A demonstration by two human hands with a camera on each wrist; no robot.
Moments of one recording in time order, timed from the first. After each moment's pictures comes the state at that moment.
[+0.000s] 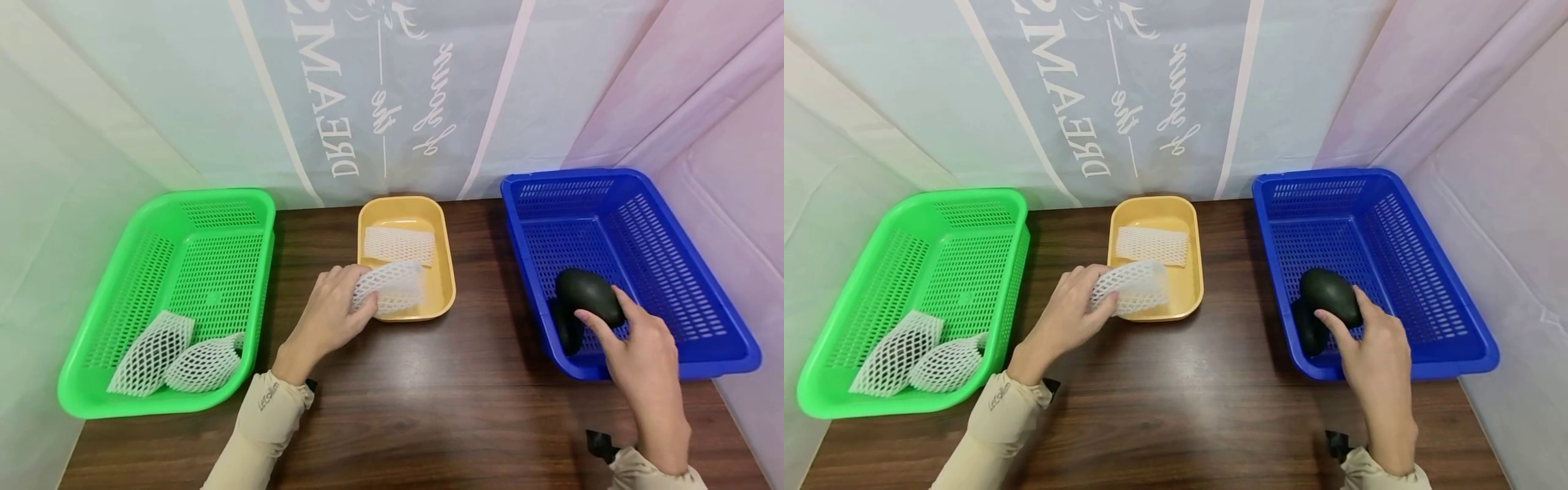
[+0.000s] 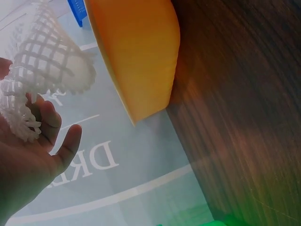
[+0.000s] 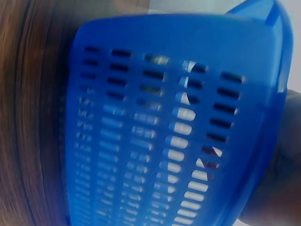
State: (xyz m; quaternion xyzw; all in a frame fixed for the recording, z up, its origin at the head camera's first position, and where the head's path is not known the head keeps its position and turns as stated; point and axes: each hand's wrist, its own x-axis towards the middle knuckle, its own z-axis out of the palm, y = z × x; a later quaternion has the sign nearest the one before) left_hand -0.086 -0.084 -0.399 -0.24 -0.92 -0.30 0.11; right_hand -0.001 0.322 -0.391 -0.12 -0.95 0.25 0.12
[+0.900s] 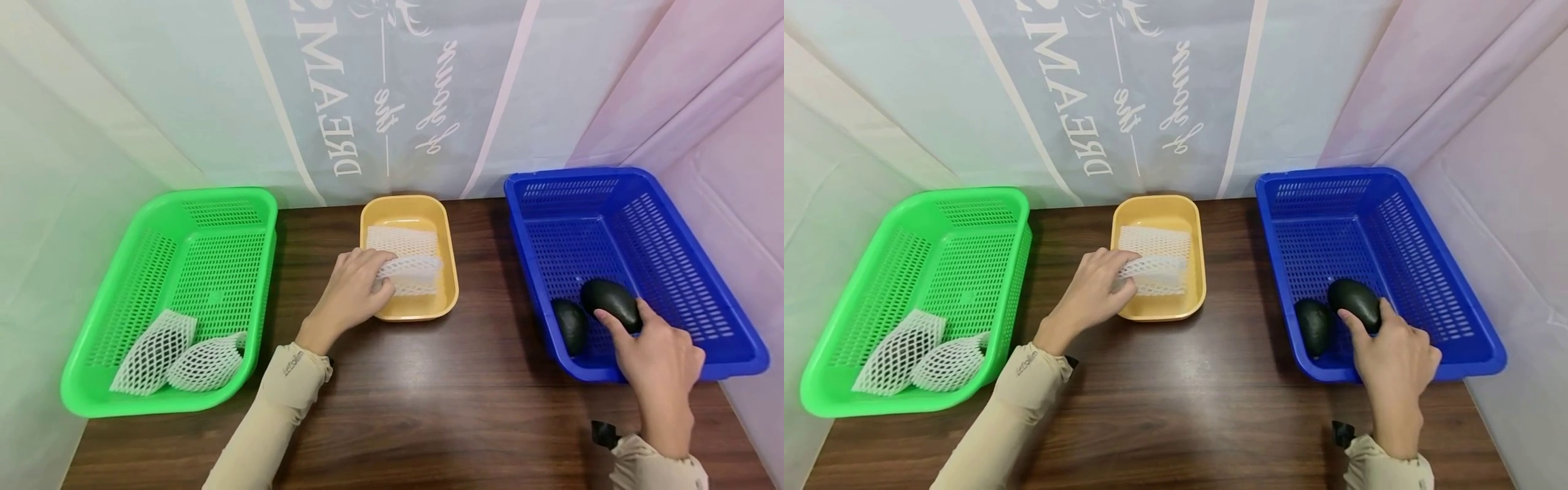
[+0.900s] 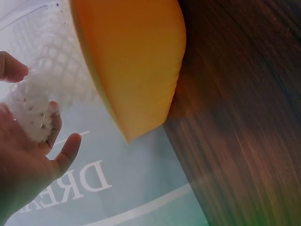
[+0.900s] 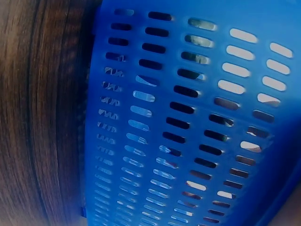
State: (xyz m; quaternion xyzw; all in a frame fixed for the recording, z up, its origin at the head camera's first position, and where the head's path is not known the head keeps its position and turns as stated) left_hand -0.118 -0.063 -0.403 -0.26 -0.93 -0.26 0.07; right_hand -0.009 0.348 -0.404 -0.23 -0.96 0.15 -0.02
